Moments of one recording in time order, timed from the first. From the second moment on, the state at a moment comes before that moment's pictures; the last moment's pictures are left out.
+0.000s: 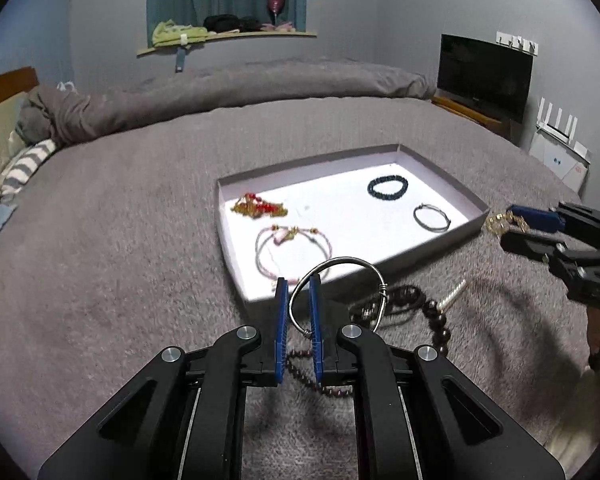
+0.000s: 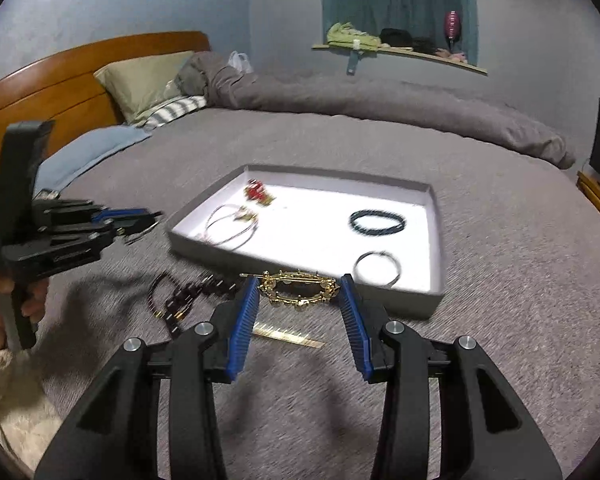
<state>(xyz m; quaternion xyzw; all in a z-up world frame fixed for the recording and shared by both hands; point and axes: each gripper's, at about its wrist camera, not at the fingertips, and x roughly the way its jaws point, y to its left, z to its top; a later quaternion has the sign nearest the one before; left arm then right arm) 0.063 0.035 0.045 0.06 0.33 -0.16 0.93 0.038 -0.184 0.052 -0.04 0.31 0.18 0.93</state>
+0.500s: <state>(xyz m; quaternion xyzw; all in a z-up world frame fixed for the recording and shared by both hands) 0.161 -0.013 0.050 0.12 0.38 -0.17 0.90 0.170 -0.207 0.055 -0.03 0.35 0.12 0.93</state>
